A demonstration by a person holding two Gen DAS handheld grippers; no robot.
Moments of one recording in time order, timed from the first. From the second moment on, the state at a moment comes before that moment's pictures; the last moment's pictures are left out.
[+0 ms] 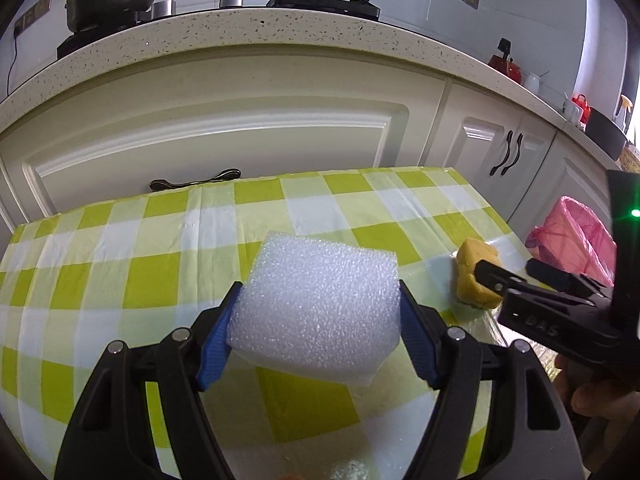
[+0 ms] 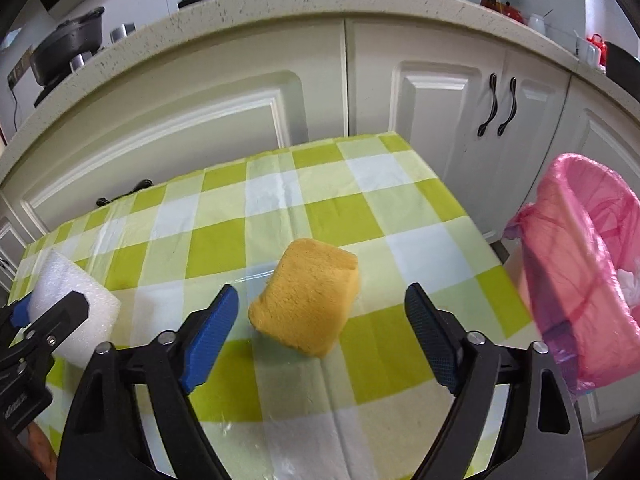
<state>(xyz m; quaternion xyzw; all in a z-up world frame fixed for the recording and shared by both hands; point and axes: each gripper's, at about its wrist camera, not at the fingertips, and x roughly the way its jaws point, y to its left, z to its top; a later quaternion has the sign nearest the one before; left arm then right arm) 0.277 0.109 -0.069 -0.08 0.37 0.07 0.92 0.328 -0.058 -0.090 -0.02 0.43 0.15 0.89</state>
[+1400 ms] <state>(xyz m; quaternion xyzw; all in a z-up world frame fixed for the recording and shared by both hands) 0.285 0.015 -0.017 -0.04 0.34 0.01 0.94 0.282 -0.188 -0.013 0.00 0.37 0.12 0.92</state>
